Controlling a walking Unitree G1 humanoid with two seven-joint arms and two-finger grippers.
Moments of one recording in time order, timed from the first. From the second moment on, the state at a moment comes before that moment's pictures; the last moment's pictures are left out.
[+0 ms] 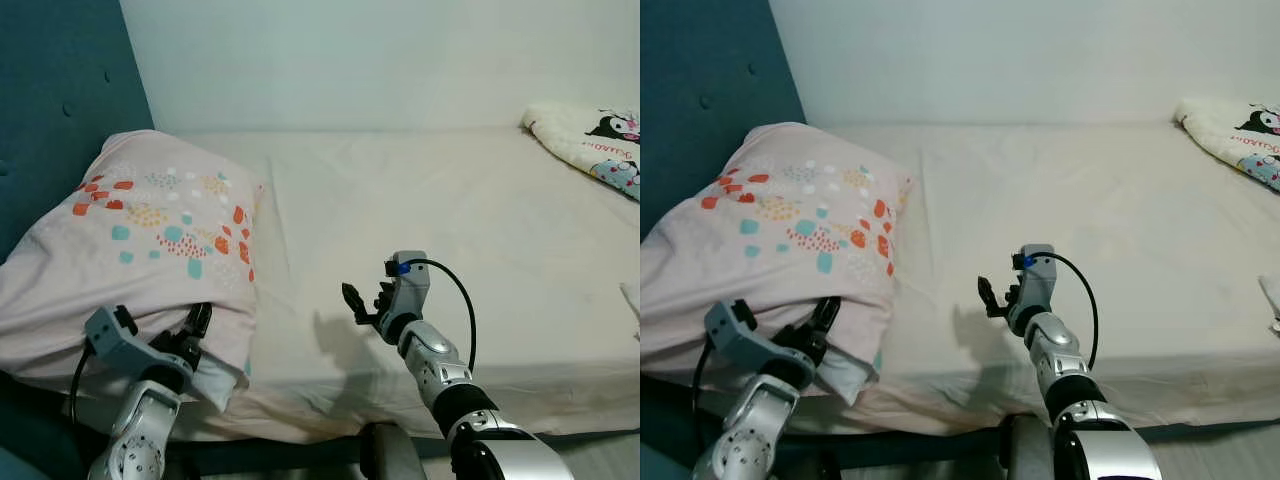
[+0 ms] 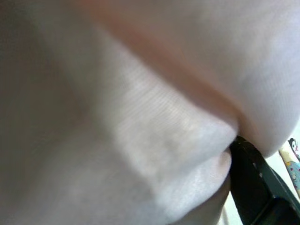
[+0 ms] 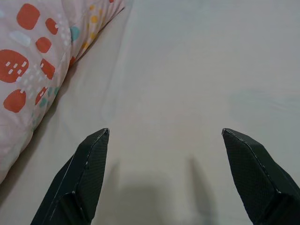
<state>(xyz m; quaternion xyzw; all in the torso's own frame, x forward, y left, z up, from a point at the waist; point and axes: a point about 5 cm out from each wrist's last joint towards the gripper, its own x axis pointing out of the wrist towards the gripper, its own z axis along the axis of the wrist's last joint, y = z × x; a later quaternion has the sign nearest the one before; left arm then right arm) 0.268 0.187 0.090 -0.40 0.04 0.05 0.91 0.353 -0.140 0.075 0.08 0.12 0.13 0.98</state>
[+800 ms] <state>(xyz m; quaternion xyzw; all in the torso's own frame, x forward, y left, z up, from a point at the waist) 0.261 0.171 0.148 -0.48 0.14 0.09 0.86 0.351 -0.143 0.072 0.08 0.12 0.13 0.98</state>
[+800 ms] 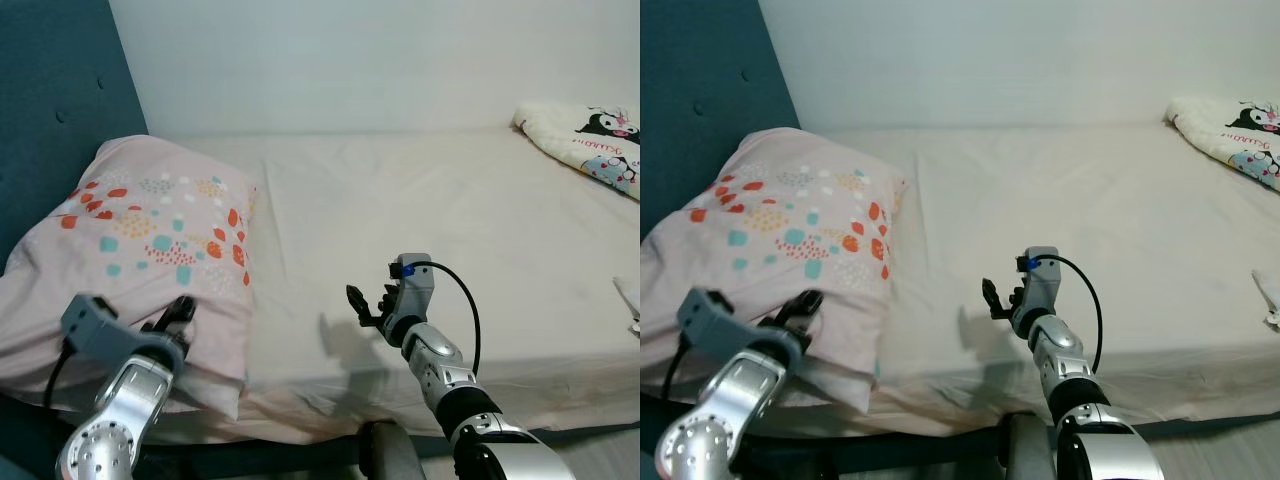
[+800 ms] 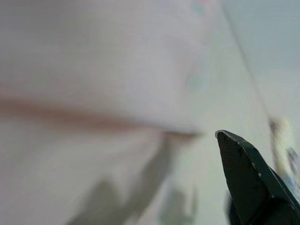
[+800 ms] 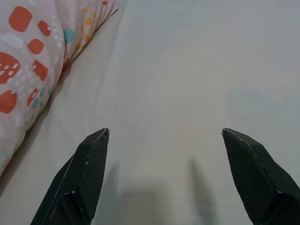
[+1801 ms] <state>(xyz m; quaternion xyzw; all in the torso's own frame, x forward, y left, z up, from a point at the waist) 0.257 0.161 0.124 -0.09 0.19 -0.08 0.97 0.352 -0.146 0.073 0.07 0.12 0.12 0.98</state>
